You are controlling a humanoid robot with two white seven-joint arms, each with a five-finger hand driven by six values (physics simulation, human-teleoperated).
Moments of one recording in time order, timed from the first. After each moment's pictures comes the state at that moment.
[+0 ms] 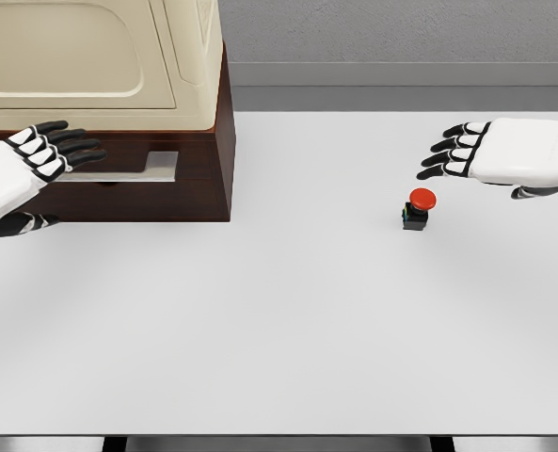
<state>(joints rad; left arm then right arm) 0.01 0.95 0.01 -1.80 -0.48 -0.61 -0.06 -0.79 -1.13 0.67 -1.74 0.33 -0.61 0.61</state>
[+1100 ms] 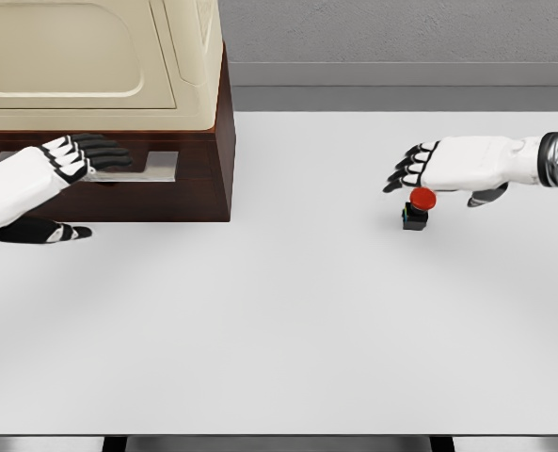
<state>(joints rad) -0.10 1.04 -0.21 -1.78 -0.18 -0.59 -0.11 -0.93 -0.92 0.91 -1.48 0.44 -0.61 0.61</state>
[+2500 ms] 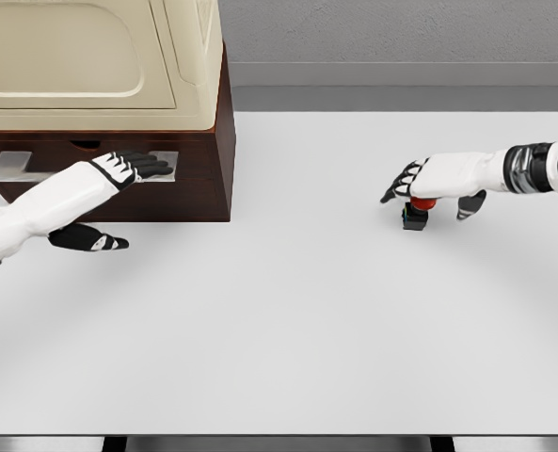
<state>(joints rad) -0.26 0.99 -0.47 -1.78 -0.18 -0.43 -0.11 -0.94 -0.79 0.98 -1.25 0.49 -0.61 0.61</state>
